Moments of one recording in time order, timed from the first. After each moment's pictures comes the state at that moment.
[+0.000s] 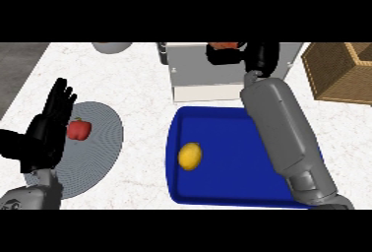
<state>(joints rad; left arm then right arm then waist) -0.12 0.15 0.10 -1.66 -0.02 0.10 0.17 -0.95 -0.02 -0.09 -0.91 0.81 -0.50 0.49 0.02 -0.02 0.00</state>
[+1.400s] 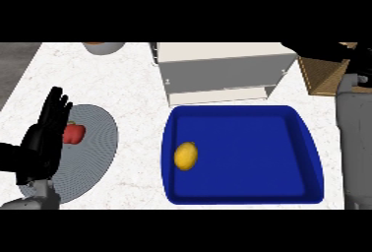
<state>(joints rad) -0.06 0.13 0.11 -1.71 -0.03 0.11 0.17 -0.73 -0.22 -0.26 -1.37 0.54 -0.39 0.56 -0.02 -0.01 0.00</state>
